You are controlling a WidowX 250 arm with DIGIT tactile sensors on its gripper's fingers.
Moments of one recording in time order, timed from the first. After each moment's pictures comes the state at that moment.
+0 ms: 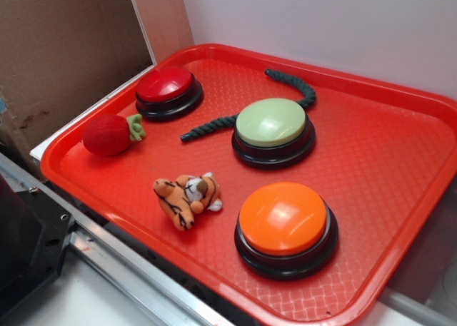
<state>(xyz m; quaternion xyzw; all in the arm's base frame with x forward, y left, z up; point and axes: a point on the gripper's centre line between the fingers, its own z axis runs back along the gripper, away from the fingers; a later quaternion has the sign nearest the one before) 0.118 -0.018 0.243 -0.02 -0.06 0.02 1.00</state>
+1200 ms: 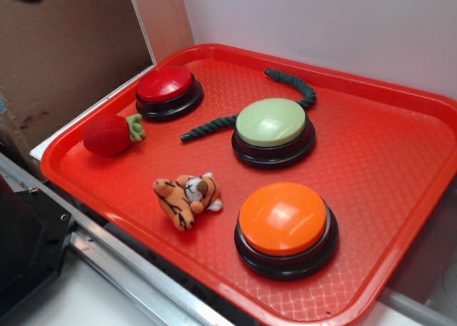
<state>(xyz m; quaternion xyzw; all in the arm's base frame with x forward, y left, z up) 0.142 0.025 0.193 -0.03 0.00 0.03 1.00</state>
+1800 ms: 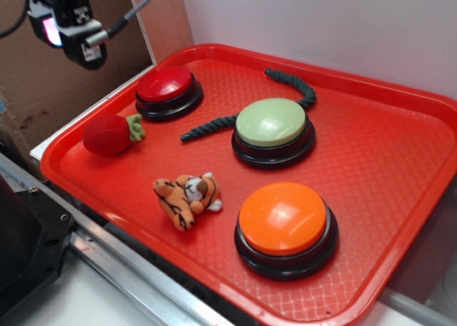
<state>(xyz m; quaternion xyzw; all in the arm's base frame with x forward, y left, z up) 0.174 0.024 0.132 0.00 0.05 -0.03 1.00</state>
